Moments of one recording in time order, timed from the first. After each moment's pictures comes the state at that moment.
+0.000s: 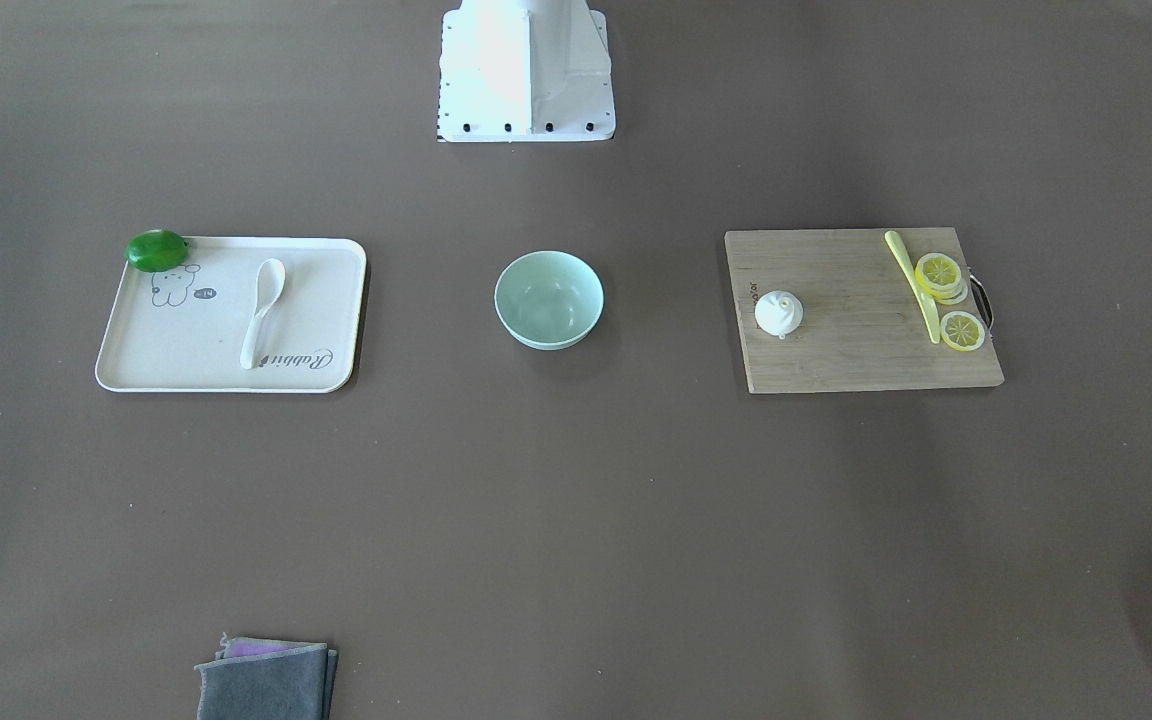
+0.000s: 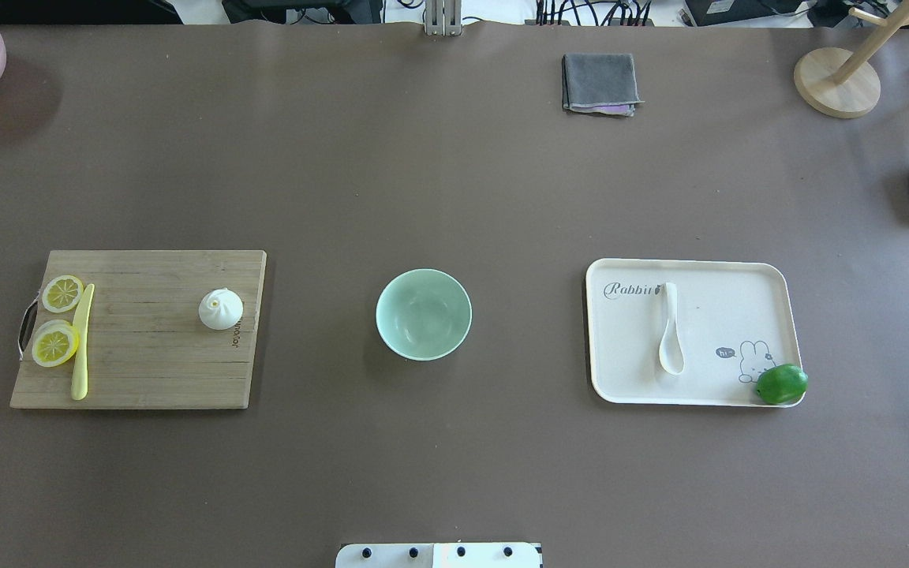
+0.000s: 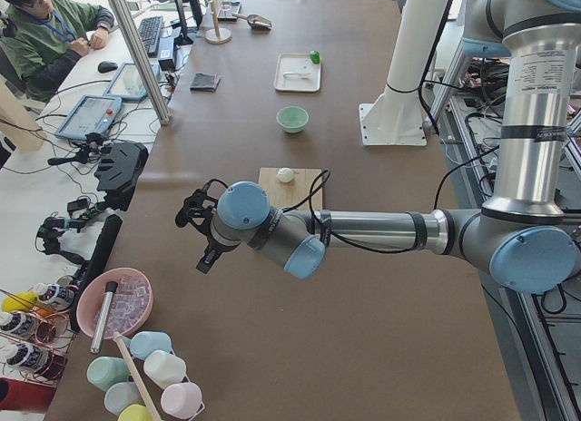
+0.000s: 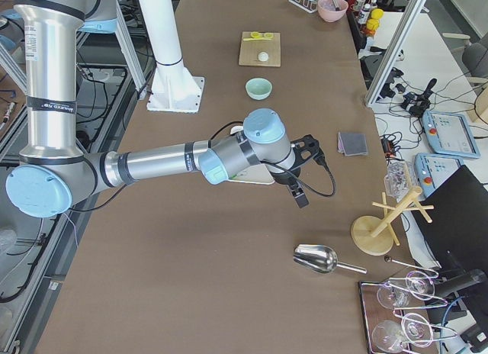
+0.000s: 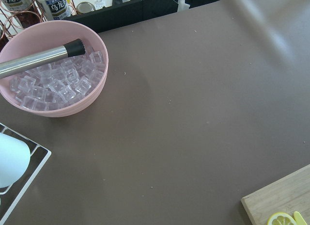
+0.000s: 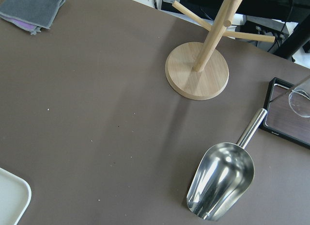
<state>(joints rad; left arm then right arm) -1.63 -1.59 -1.56 -2.19 -2.52 -0.03 1.56 -1.64 1.80 -1.15 2.31 0.01</state>
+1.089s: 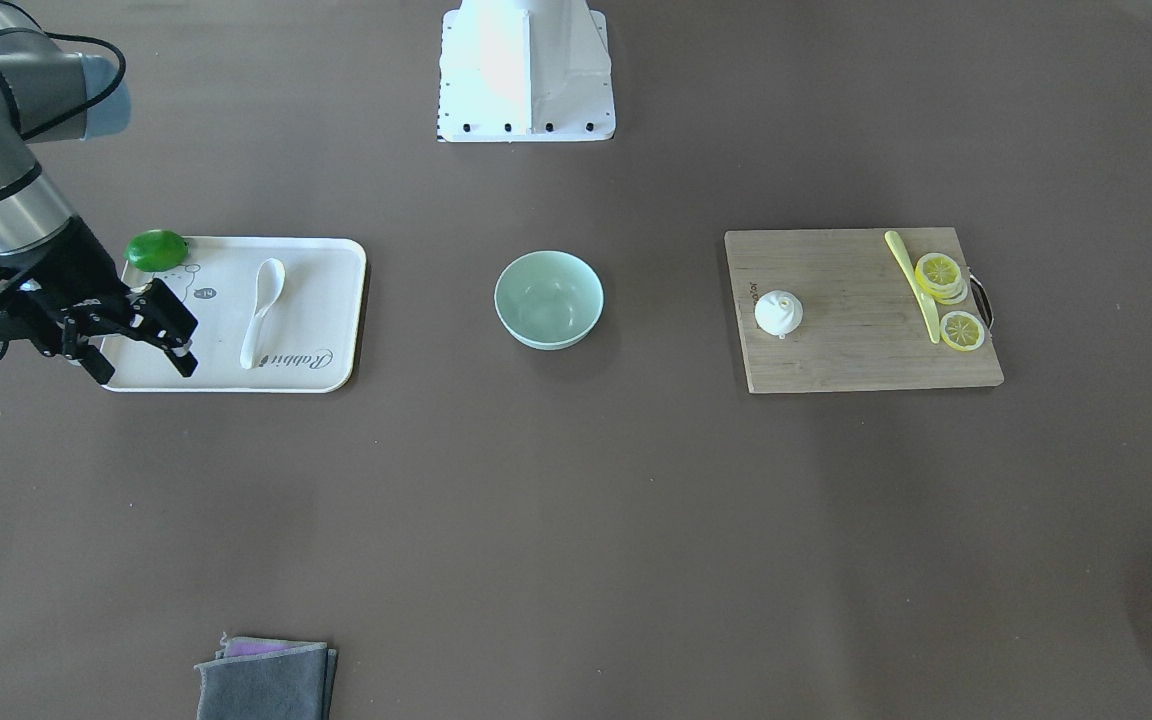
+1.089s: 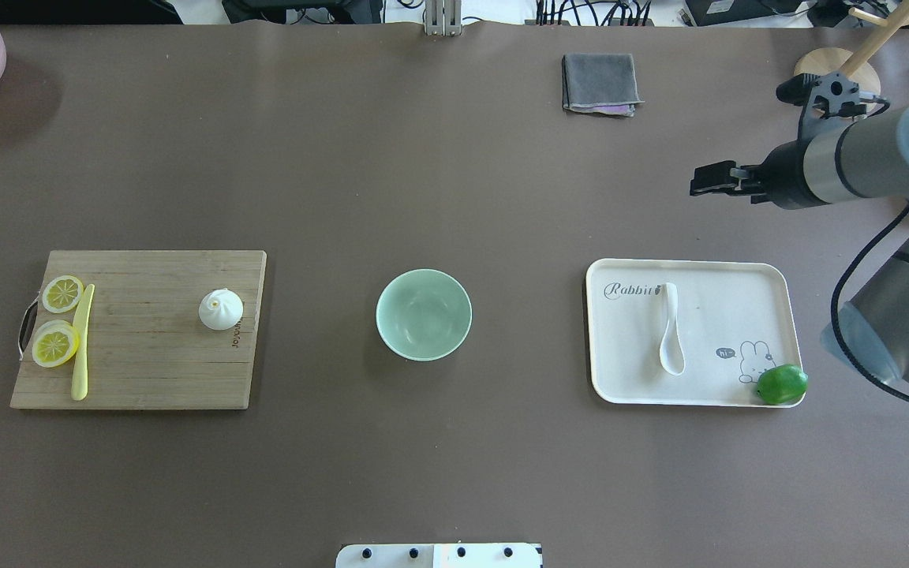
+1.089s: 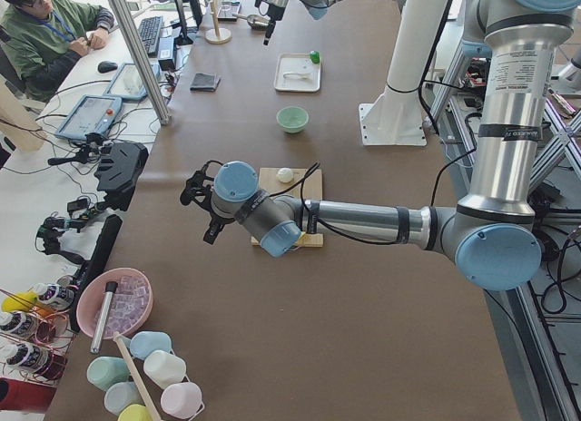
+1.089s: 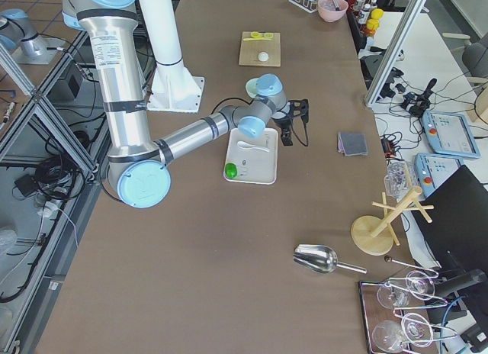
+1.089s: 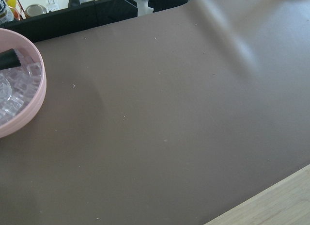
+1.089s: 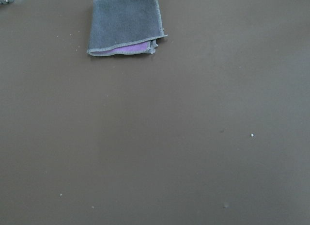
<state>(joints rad) -1.41 -1.64 -1.56 -2.33 -2.45 -0.42 0.86 -1.40 1.84 -1.08 1.91 1.12</state>
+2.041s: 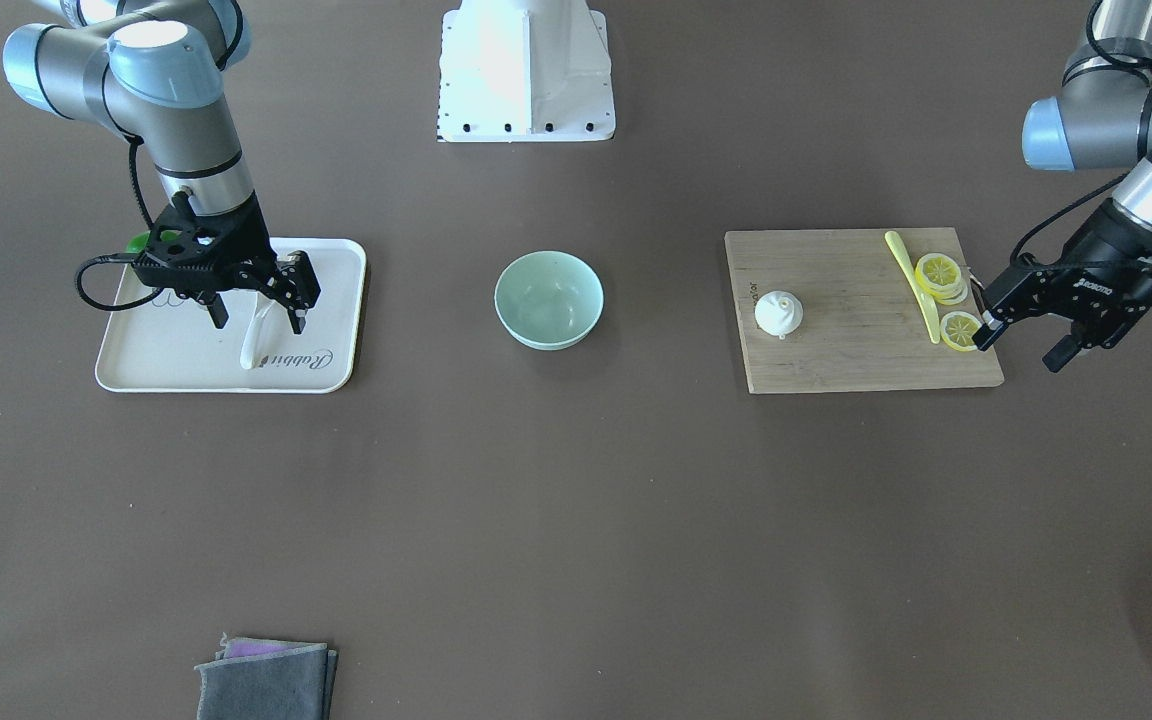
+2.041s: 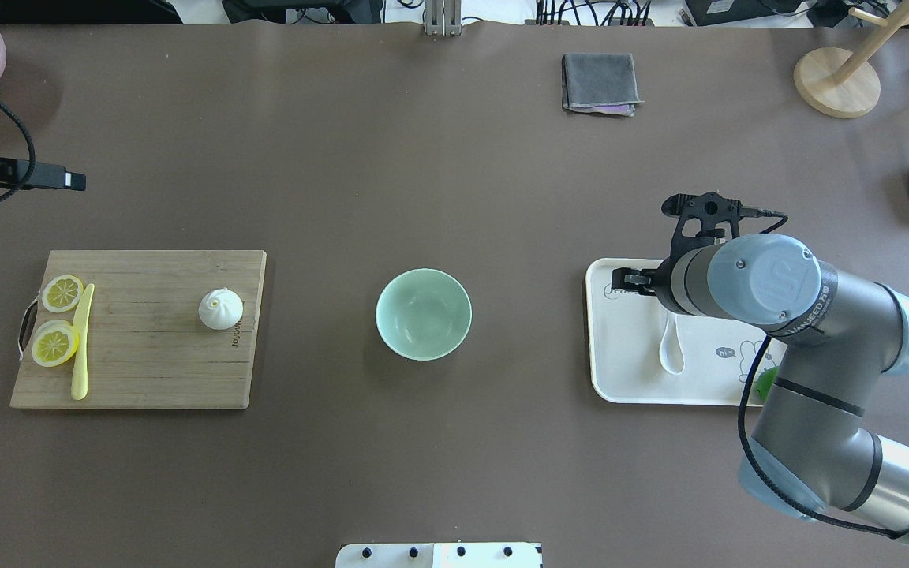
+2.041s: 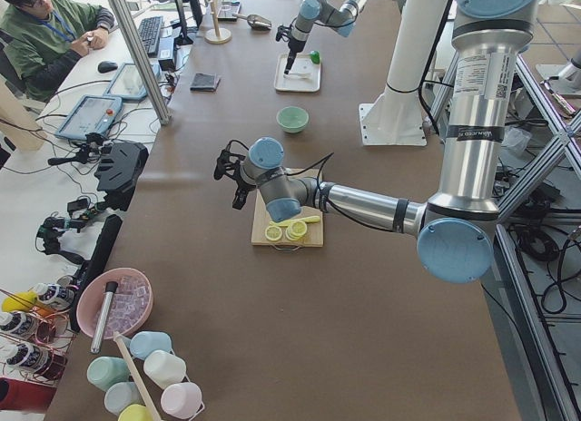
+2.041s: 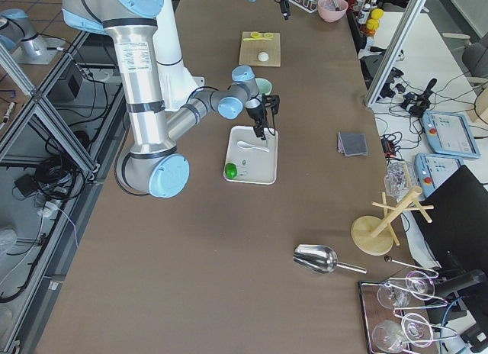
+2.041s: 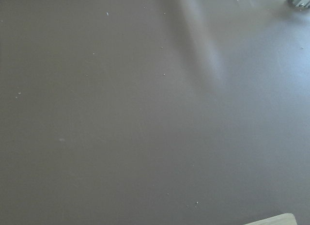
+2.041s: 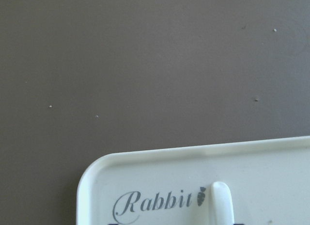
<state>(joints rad) -1.08 -1.64 -1.65 -2.50 -2.15 -0.89 0.54 -1.37 1.91 -1.34 1.60 1.31</state>
